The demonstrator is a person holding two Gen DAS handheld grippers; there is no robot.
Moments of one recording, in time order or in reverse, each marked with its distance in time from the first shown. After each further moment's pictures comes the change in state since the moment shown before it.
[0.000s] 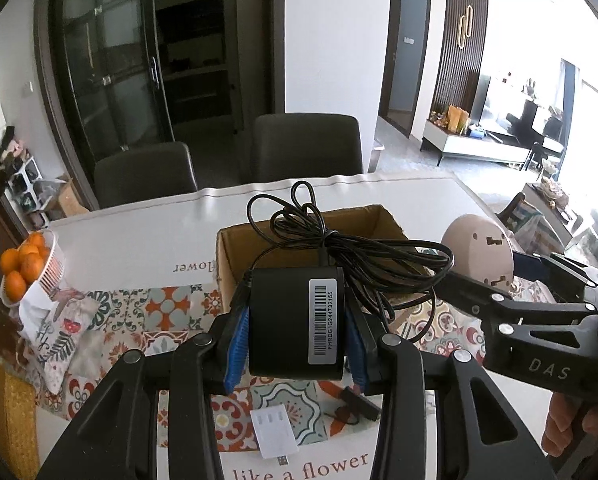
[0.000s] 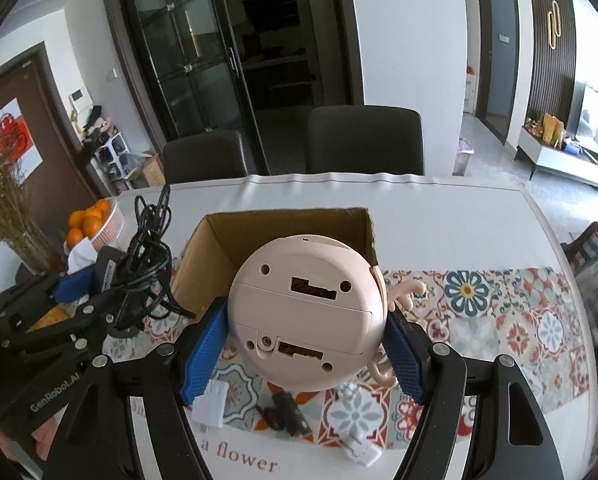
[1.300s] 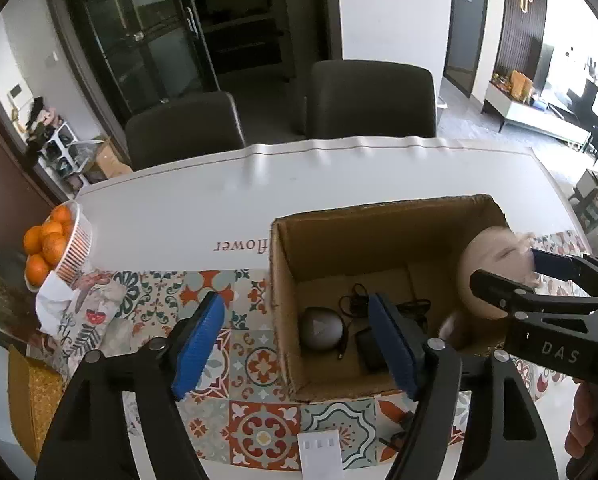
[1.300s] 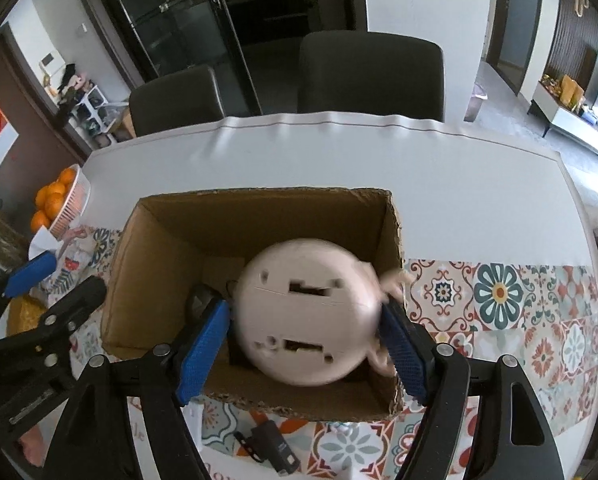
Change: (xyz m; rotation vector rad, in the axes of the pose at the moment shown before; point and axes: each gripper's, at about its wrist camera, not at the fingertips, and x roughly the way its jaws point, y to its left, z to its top) left arm 0.090 0.039 0.031 -0.055 0.189 0.208; right arm 0.127 -0.018 0.041 0.015 0.266 -0.009
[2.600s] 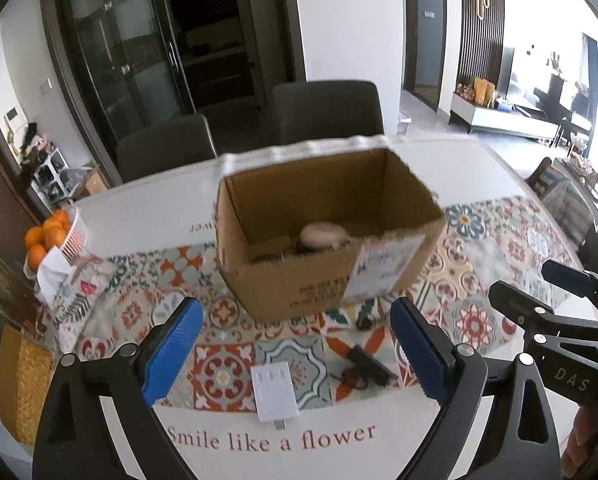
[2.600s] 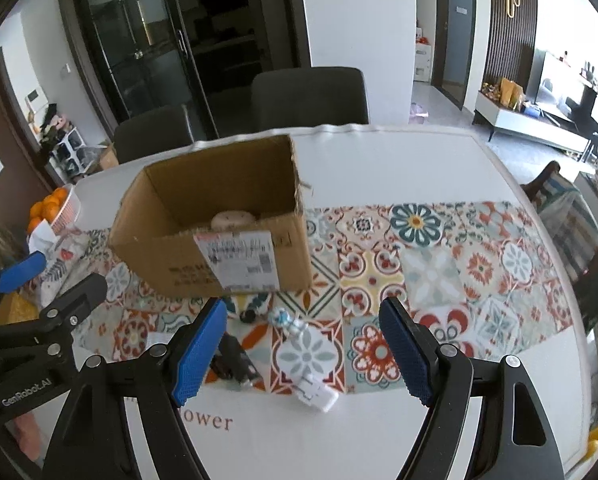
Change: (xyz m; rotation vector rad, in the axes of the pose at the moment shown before) left arm -0.076 -0.053 -0.108 0.068 -0.113 -0.059; right arm -0.097 -0.029 -0.151 0.095 -0.182 -0.112
